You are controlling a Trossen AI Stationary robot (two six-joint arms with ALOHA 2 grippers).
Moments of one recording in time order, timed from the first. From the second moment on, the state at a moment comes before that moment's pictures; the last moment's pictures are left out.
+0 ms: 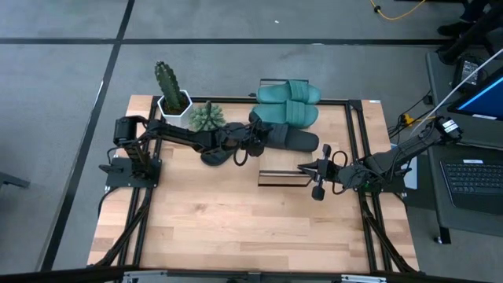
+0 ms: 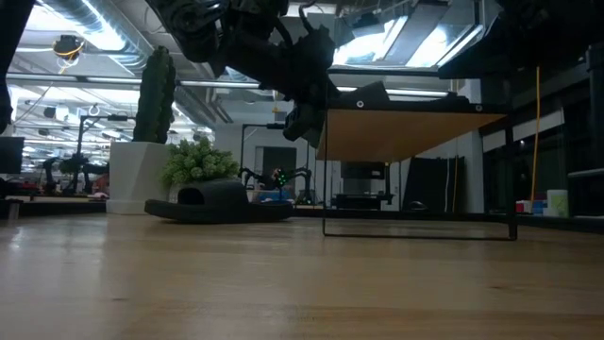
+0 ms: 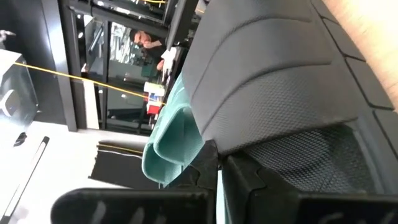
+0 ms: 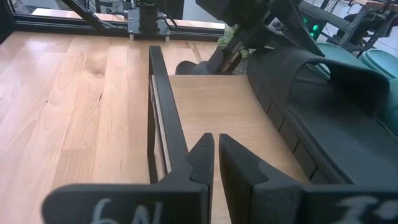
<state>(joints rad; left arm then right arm) 0.15 1.76 1.02 0.51 -0.38 1.19 0.45 0.91 0.47 0.02 0.71 0.15</state>
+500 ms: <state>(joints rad) 0.11 1.76 1.02 0.51 -0.49 1.26 0.45 0.91 0.47 0.01 0.71 0.15</state>
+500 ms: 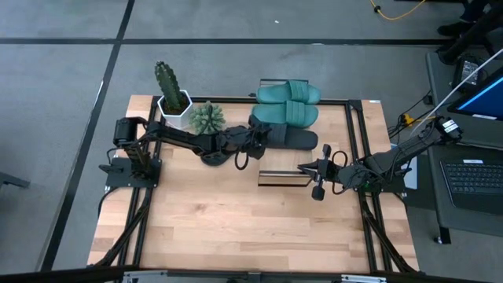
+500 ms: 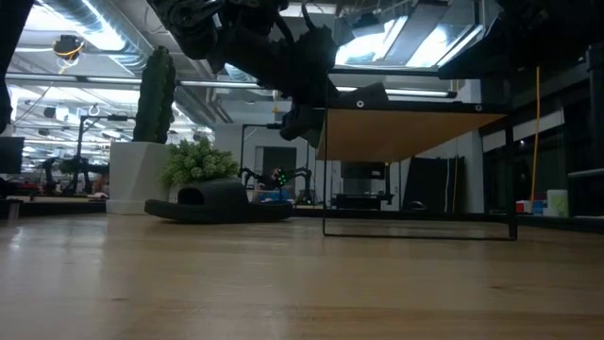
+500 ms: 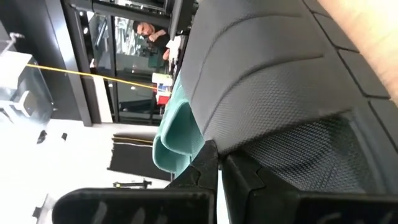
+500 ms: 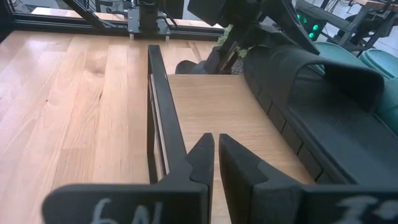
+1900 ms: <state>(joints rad) 0.07 1.75 1.02 0.51 -0.62 1.34 0.45 0.91 0.47 0.00 0.71 0.15</state>
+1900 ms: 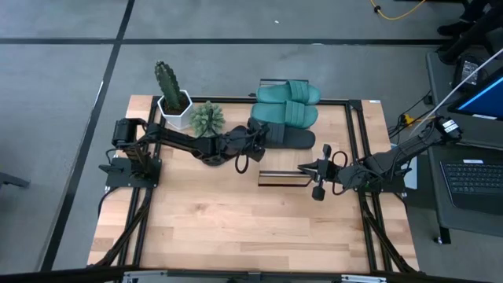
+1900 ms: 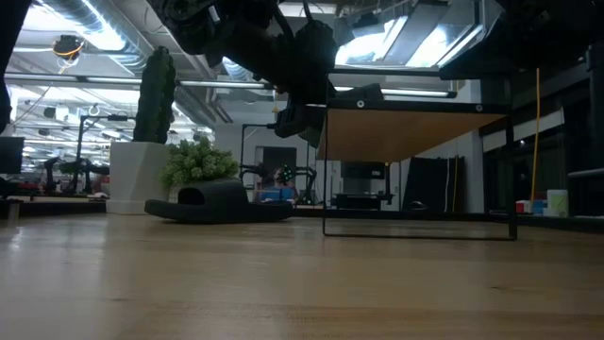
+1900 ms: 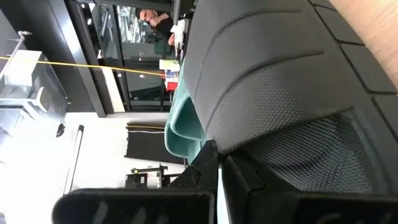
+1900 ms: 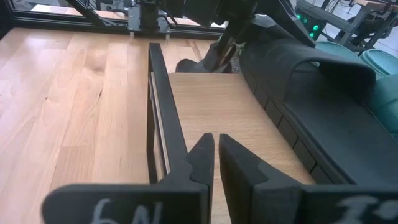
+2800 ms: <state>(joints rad) 0.06 1.75 1.02 0.51 -0.67 1.37 0.45 0.91 0.47 -0.01 0.71 0.15</state>
